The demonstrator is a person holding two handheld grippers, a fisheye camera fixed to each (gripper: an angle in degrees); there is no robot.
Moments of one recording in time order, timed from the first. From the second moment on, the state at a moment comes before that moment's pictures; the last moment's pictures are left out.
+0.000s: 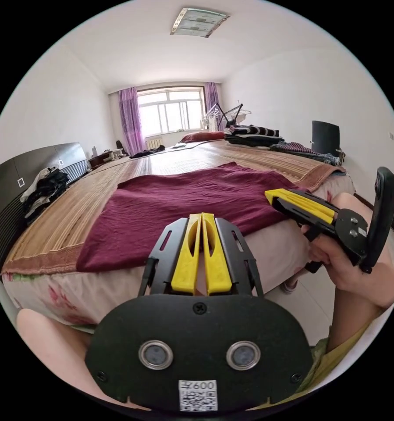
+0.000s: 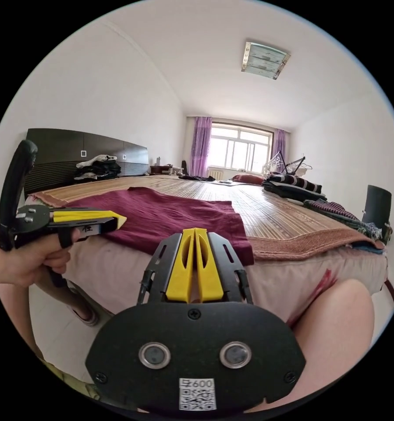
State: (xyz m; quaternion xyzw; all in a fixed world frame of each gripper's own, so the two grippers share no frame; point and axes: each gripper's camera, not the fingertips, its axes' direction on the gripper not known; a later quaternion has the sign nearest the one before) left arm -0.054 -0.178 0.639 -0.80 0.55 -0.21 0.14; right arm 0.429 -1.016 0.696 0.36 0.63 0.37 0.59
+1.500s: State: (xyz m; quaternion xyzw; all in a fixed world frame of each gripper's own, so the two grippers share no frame) left arm -0.130 0.436 0.531 -0.79 0.18 -0.39 -0.43; right arm 0.475 -1.026 0.669 0.40 0.60 0.39 0.57
